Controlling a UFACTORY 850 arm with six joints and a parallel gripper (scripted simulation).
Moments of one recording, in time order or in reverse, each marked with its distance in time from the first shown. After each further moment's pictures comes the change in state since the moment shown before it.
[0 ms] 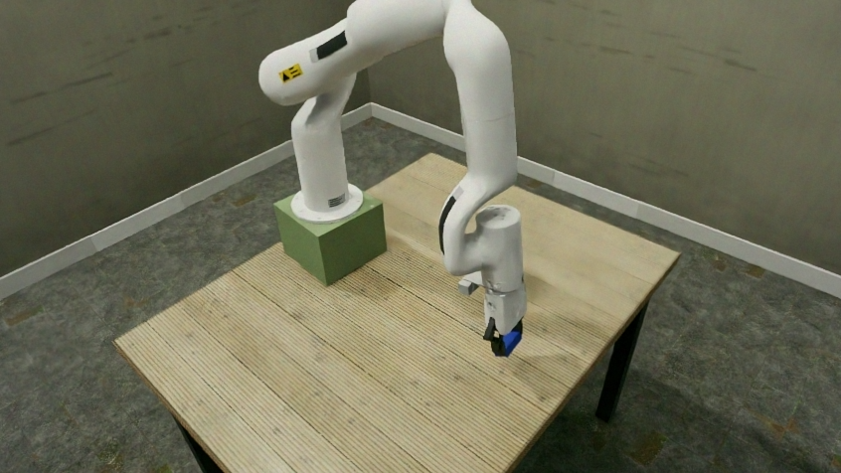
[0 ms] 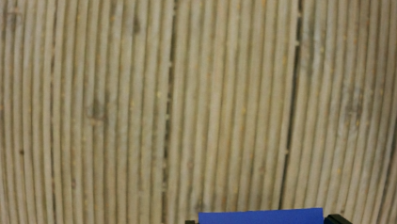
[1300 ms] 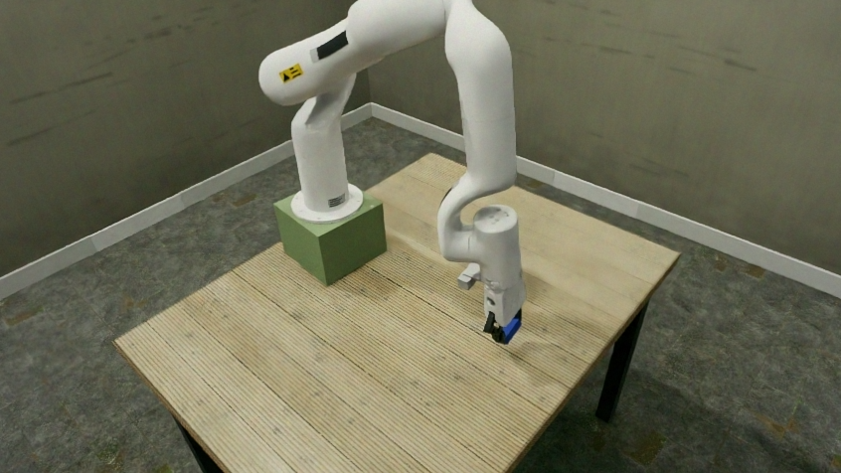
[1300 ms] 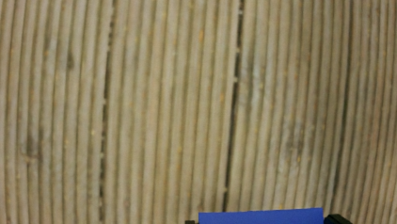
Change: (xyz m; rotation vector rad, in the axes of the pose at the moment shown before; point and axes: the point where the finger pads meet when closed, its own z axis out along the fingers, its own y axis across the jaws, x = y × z) arm 0.021 0.035 0.002 -0.120 0.053 0.002
